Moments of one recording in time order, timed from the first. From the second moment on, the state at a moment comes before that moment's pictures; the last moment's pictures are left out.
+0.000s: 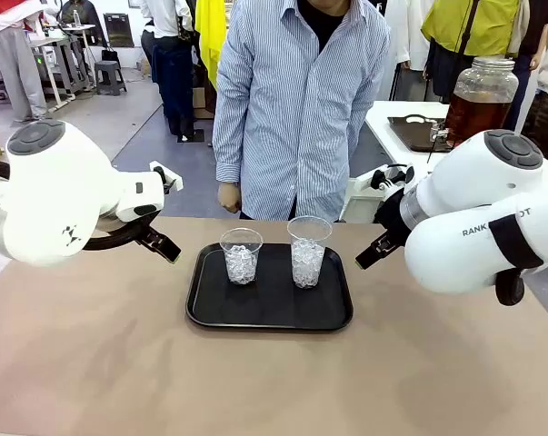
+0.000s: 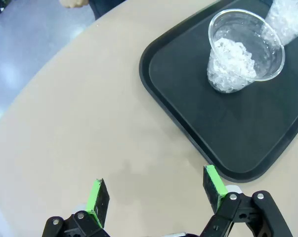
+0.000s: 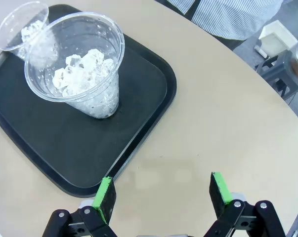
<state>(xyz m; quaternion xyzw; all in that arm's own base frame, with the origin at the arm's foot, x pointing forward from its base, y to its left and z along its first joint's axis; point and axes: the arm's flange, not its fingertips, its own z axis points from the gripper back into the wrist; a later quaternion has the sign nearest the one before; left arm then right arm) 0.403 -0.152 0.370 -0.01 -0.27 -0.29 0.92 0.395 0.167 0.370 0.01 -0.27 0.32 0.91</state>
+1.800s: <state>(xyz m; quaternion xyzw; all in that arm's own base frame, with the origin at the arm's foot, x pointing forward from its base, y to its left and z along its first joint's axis) 0.449 -0.097 0.464 -0.30 -0.20 -0.16 0.92 0.427 0.094 0.467 0.33 -0.22 0.16 0.90</state>
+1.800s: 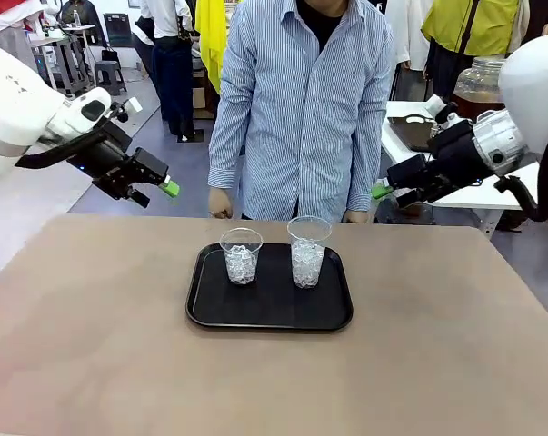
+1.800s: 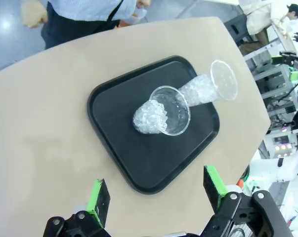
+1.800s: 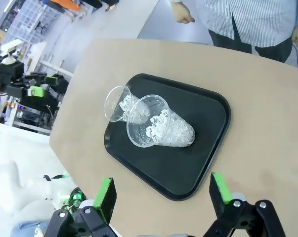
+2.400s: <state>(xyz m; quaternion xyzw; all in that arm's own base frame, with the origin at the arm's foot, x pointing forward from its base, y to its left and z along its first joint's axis) 0.448 -0.098 0.464 -0.29 -0.20 -0.16 0.92 0.427 0.093 0.464 0.32 -0.22 0.17 0.91</state>
